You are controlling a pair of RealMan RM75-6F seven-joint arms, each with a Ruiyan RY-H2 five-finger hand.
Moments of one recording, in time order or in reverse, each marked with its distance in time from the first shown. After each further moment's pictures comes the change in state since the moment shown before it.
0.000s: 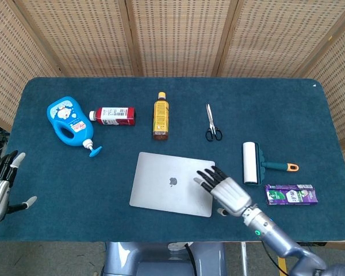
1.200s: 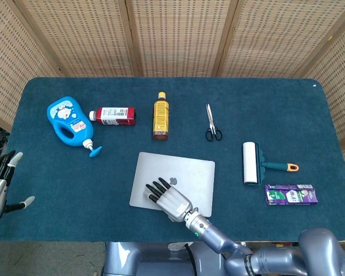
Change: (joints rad) left arm -0.008 0.024 0.003 -0.011 -0.031 -0.025 -0.028; right arm 0.199 -0.502 0.022 0.240 0.305 -0.049 -0.376
